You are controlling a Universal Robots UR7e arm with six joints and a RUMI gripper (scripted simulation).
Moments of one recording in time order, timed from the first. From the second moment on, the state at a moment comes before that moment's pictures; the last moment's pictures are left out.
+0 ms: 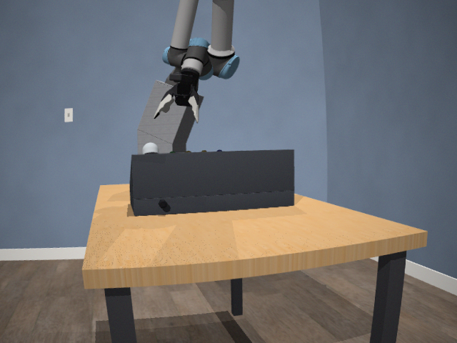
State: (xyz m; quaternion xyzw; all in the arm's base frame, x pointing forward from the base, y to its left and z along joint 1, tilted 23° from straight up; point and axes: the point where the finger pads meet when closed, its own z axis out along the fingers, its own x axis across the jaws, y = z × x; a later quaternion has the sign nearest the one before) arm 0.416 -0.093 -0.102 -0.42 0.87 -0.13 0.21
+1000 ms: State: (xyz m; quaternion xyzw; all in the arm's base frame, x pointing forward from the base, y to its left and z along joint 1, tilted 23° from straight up) arm 0.422 -0.097 -0.121 -0.74 0.62 -0.18 0.17
